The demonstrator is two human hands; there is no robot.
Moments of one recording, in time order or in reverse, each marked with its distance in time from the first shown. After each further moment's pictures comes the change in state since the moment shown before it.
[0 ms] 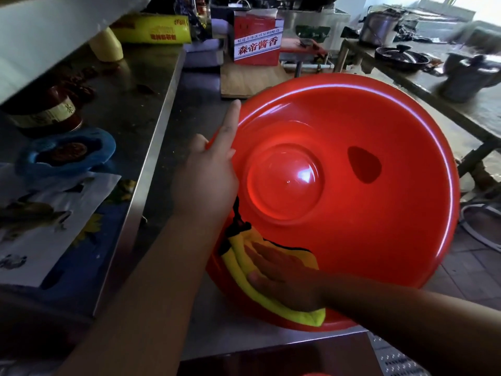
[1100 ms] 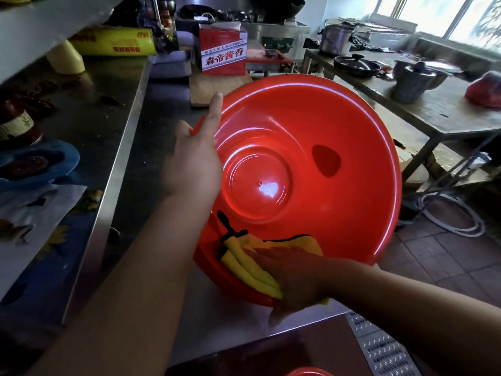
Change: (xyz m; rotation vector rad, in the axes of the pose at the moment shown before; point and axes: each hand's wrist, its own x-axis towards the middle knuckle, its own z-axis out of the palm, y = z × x) left_hand 0.025 0.028 0.012 0.157 -0.063 -0.090; right_hand -0.044 0.017 -0.015 -0.316 0.007 0.041
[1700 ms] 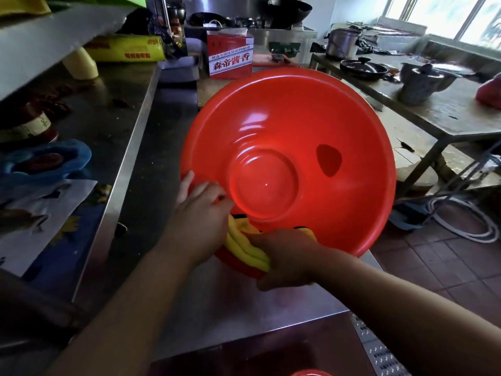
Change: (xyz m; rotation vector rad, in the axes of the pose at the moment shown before) left_hand -0.071 -0.045 0.020 0.258 -0.061 0.577; right_hand -0.004 -0.014 -0.020 -0.050 0.370 0.031
